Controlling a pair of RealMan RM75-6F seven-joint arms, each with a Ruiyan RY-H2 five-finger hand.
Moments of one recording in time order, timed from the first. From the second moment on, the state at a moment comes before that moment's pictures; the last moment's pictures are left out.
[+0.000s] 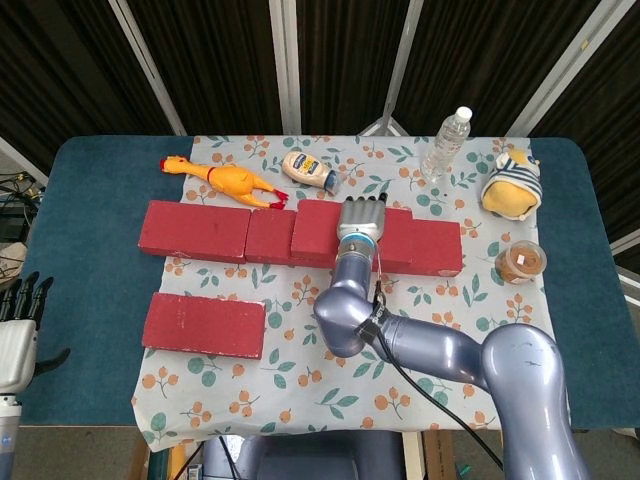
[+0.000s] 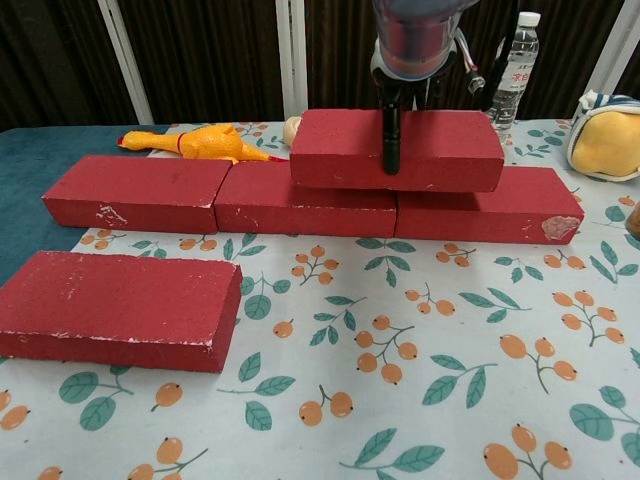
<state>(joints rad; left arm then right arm) -0.06 -1.17 -0.09 -1.77 1.36 1.51 0.40 1.49 -1.68 0.59 -1.18 0.45 1.23 -1.45</state>
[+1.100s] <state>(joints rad) -0.07 -1.17 -0.09 -1.76 1.34 1.52 0.40 1.47 -1.83 0.68 -0.96 0.38 1.11 -1.59</state>
